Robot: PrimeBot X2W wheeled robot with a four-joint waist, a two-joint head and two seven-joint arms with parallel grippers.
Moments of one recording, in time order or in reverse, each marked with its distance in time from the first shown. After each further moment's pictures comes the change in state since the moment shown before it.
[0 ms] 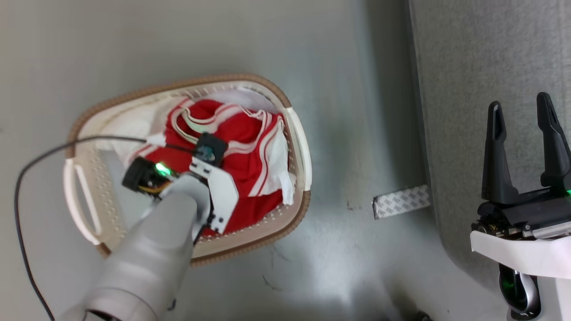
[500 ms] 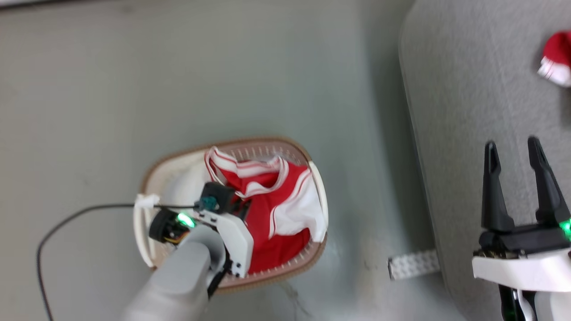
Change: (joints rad) left arm 0.196 -0.025 0.030 -0.095 -0.149 -0.064 -0.158; right arm 0.088 0.001 -0.041 0.094 -0.002 0.000 0.000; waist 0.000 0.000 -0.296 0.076
